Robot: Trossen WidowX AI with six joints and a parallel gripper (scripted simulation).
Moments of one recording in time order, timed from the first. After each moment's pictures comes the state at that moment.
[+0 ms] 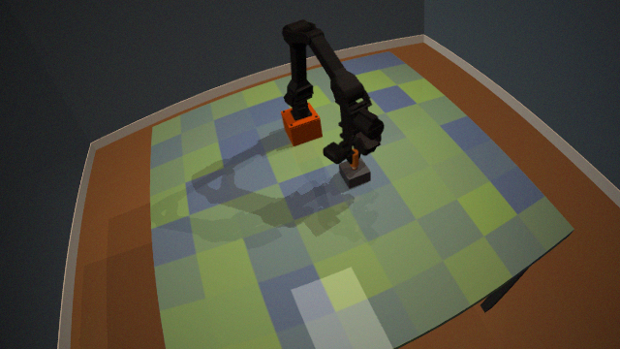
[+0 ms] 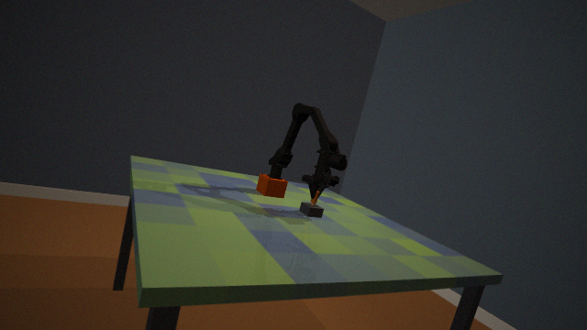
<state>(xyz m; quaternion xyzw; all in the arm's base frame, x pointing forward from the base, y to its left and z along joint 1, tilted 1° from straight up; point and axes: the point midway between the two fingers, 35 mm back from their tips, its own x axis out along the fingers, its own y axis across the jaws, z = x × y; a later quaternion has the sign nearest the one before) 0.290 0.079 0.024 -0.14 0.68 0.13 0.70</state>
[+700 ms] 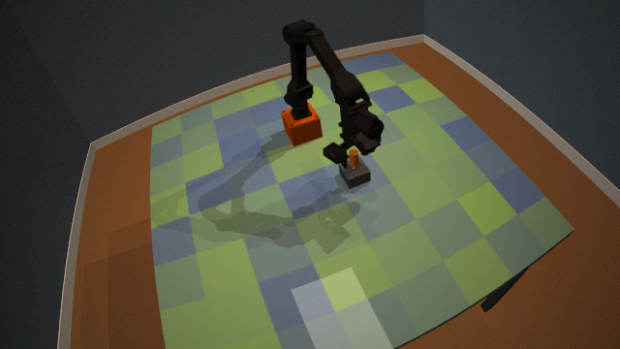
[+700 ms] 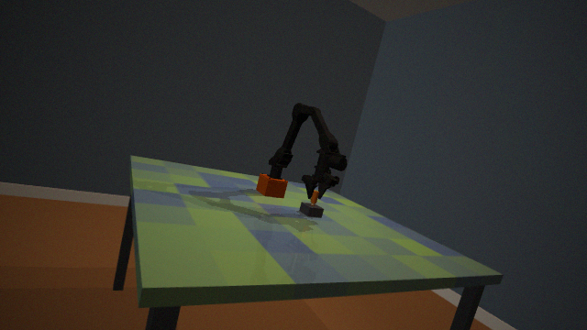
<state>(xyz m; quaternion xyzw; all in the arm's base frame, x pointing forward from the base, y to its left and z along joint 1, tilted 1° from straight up) 0.289 0.079 0.024 -0.14 0.69 0.13 0.70</state>
